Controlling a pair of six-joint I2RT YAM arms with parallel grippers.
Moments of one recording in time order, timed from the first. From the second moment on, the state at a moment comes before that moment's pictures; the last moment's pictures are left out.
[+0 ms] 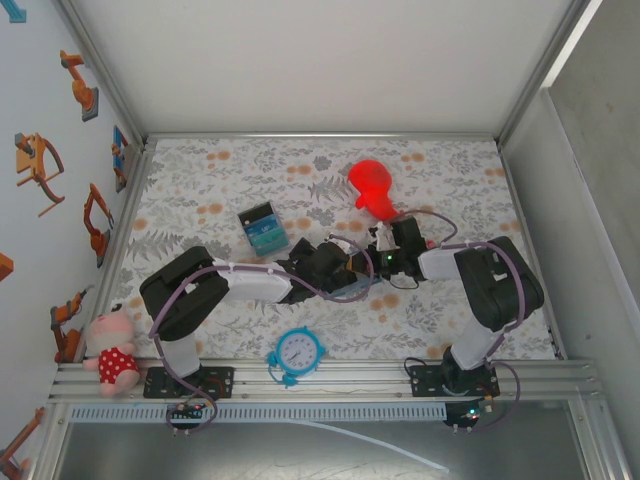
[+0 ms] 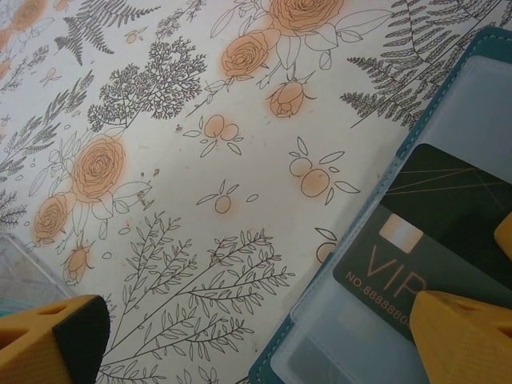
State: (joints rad) left arm -1.07 1.82 0.93 0.01 -0.54 -0.05; right arm 0.38 1.71 0.64 0.17 -0.78 0.65
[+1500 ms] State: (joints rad) left arm -0.87 1.13 0.86 -0.19 -0.11 -0.08; right arm 0.48 1.18 0.80 -0.31 -0.70 0.19
